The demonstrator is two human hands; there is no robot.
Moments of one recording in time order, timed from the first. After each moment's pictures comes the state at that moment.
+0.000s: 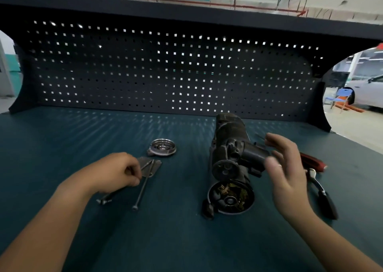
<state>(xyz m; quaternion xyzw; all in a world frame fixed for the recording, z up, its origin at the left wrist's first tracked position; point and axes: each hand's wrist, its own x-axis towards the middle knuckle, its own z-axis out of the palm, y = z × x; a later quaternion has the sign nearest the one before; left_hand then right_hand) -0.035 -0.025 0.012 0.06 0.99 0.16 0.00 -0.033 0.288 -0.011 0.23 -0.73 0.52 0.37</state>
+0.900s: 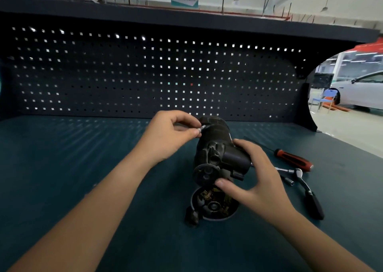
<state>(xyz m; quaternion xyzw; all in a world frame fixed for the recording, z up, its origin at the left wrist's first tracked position) -0.052 0.097 0.060 0.22 0.77 0.56 -0.21 -0.031 0.289 -0.009 0.29 -0.82 0.37 0.33</state>
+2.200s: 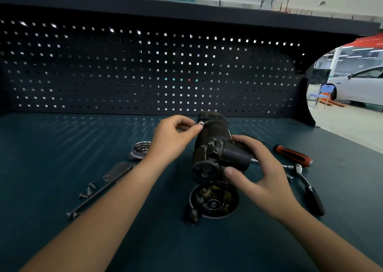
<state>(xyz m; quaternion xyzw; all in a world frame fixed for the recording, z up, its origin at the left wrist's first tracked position) -0.086 0.110 0.032 0.13 0.78 0.56 -0.25 -0.028 0.291 -0.004 0.29 -0.79 0.43 0.32</state>
